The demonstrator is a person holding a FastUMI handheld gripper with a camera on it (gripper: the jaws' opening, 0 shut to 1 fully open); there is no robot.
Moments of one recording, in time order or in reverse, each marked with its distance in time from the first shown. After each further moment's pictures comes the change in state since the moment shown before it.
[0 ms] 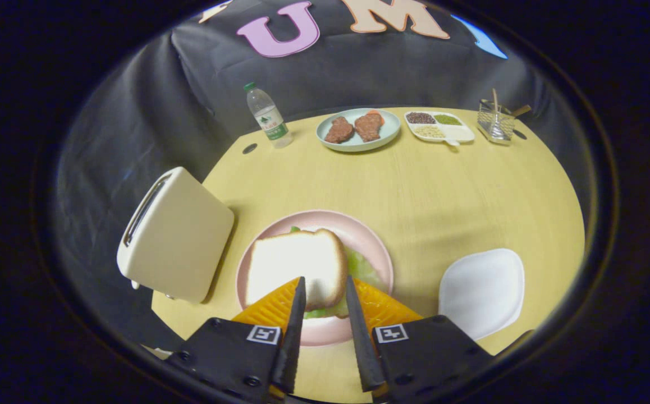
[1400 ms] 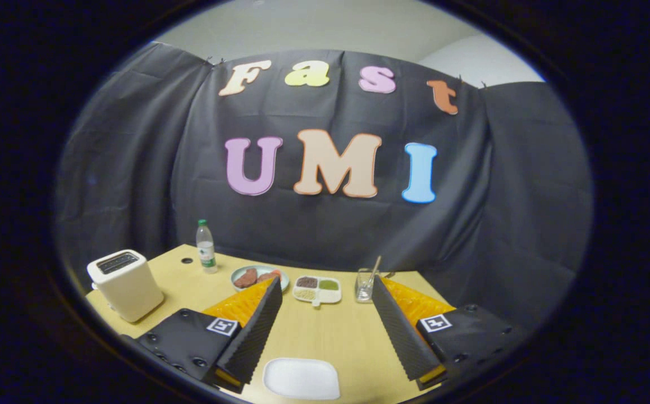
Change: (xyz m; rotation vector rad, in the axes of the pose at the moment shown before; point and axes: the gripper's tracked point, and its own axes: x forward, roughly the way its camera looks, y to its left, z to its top) arm -0.241 -0.147 0.172 -0.233 -0.853 -0.332
